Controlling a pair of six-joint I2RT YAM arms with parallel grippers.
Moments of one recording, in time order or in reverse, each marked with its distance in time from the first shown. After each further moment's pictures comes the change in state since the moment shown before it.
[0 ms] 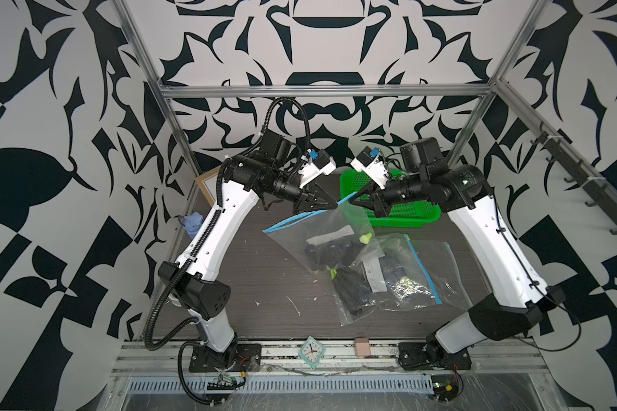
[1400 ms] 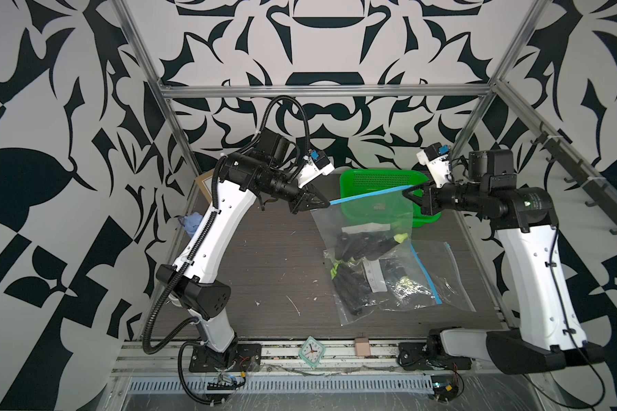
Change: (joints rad) left arm -0.004 0.002 0.072 -0.089 -0.255 -0.068; right arm -0.359 -0.250 -0.201 0.010 0.066 0.102
